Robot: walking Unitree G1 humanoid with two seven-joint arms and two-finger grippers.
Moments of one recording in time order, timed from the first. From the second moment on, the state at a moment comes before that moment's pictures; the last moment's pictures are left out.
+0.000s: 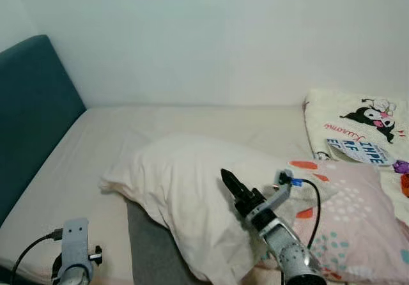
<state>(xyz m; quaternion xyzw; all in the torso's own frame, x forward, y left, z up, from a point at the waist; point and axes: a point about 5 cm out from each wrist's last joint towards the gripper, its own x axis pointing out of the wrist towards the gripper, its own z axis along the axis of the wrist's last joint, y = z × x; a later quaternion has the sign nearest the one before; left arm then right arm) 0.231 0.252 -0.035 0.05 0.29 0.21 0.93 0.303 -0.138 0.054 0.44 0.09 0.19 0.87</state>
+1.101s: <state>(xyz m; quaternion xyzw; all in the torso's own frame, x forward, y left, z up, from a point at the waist) 0.264 0.252 0.003 -0.12 0.14 0.12 0.98 0.290 -0.187 0.030 0.46 0.10 0.09 0.88</state>
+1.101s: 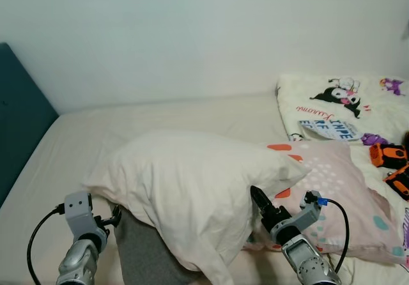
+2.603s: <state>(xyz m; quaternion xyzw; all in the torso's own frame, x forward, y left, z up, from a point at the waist) 0.304 0.200 0.031 -0.17 0.08 0.05 0.98 0.355 -0.167 0.179 0.31 -0.11 0.30 0.89</state>
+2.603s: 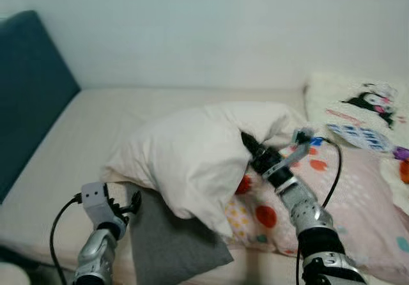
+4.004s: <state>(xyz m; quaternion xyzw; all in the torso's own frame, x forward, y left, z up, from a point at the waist) 0.342 0.262 0.143 -0.07 -0.10 0.23 0.97 0.315 -0.102 0.315 0.25 -0.28 0.53 0.76</state>
